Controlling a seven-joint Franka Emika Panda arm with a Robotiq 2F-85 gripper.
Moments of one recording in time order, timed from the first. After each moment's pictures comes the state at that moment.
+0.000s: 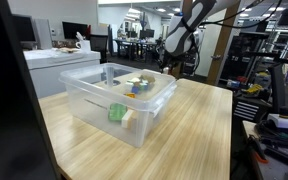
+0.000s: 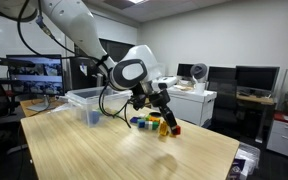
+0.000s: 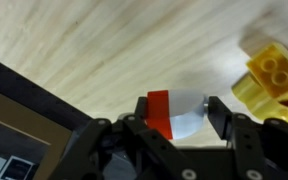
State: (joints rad) arm -0.05 0.55 -0.54 -1.93 0.02 2.81 0.37
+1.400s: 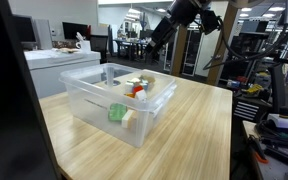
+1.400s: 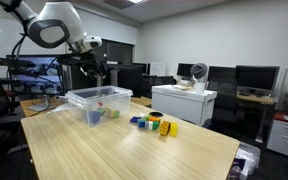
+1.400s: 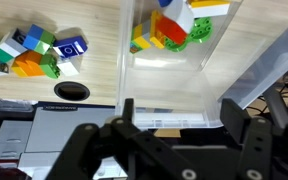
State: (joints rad) arm 0.22 -0.32 -0.25 -2.60 0.24 2.85 -0.33
